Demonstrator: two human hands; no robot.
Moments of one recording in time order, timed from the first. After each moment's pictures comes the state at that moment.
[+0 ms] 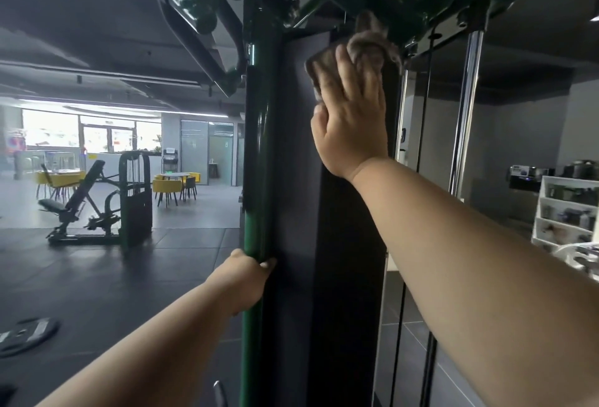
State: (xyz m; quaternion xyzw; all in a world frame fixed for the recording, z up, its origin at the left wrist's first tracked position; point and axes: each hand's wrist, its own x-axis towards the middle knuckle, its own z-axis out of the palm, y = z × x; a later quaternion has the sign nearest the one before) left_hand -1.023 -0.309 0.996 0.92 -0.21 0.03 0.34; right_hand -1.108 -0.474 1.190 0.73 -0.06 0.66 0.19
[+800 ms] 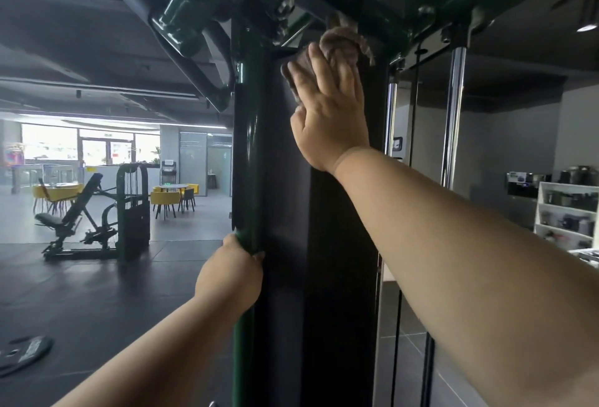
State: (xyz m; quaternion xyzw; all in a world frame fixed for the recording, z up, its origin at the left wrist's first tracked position) left_hand -1.021 -0.321 1.017 0.89 -0.17 0.15 0.38; right_hand -1.100 -0.469 1.221 0.75 -0.06 0.63 0.21
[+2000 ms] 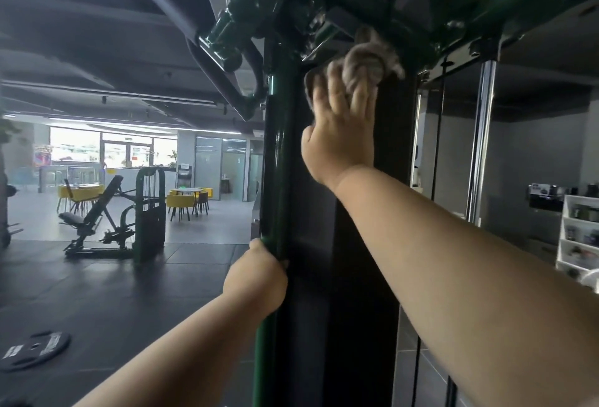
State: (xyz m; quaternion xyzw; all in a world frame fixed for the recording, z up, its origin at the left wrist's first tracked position) left_hand -1.030 -0.316 1.033 0.90 -0.16 0.10 0.40; right_hand -1.082 -0.438 1.212 0.76 -0.13 0.61 0.19
